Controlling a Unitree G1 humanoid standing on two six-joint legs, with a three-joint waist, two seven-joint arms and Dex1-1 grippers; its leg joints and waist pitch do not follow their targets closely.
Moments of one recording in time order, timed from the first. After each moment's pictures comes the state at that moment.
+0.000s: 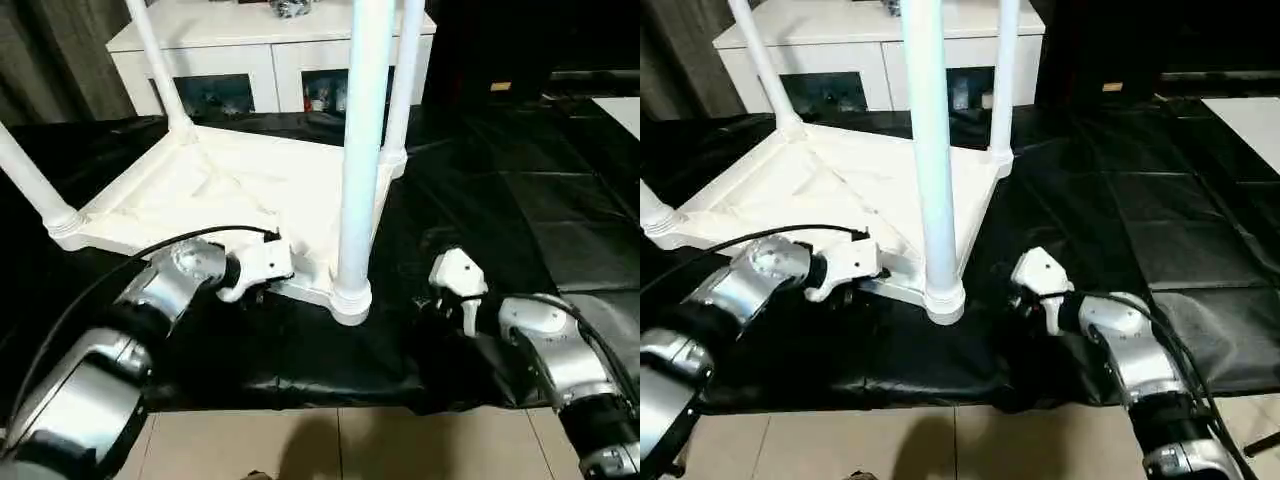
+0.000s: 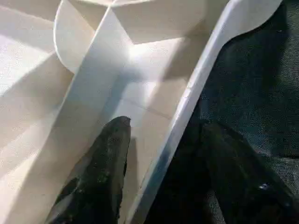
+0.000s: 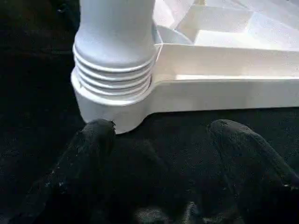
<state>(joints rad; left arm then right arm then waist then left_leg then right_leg) -0.80 0.41 -0.44 0.97 0.18 -0.19 -1.02 -0.36 -0.44 0.15 0.43 0.06 -0.07 0.97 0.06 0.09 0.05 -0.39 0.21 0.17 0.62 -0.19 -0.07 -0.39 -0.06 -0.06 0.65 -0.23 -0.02</state>
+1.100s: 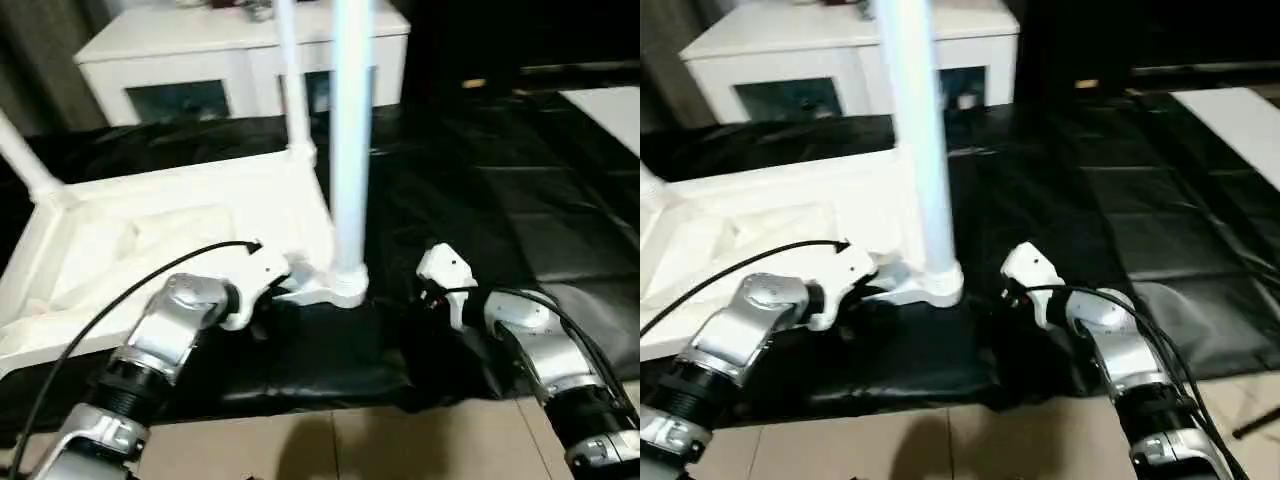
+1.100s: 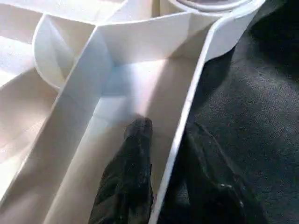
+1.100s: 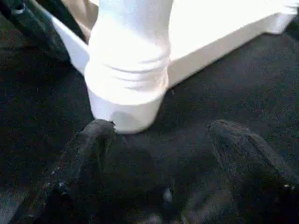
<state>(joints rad) -0.48 0.37 -0.27 0.33 0.08 0.44 -0.89 -0.41 -0.39 0.17 0.48 0.03 -0.05 0.88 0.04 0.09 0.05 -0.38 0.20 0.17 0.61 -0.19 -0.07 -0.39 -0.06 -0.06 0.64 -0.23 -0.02</state>
